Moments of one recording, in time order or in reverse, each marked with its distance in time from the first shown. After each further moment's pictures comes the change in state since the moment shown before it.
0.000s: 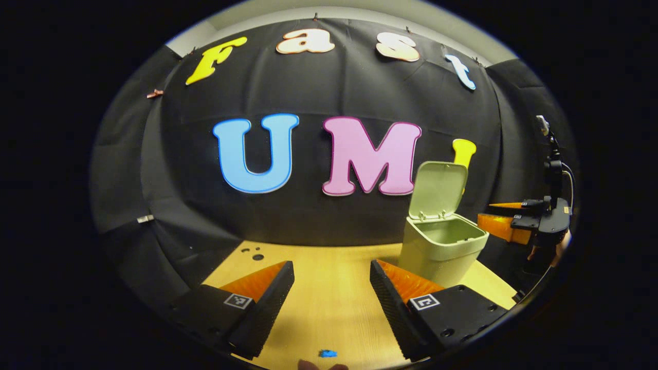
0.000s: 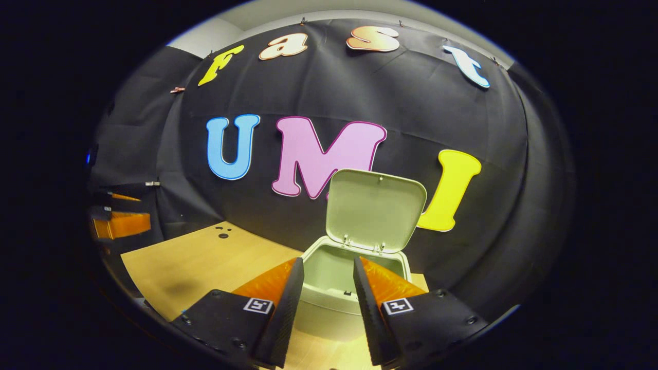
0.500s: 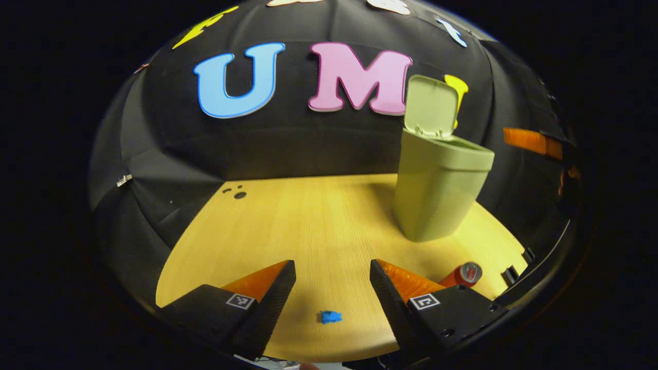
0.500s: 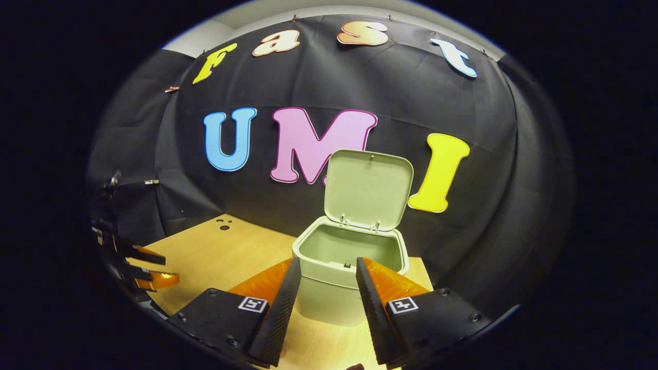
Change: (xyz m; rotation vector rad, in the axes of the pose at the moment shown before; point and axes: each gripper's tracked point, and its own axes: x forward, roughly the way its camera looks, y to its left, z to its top) left arm 0.012 0.003 -0.174 0.048 0.328 -0.095; right arm -0.031 -0.009 -0.030 0.040 0.061 -0.045
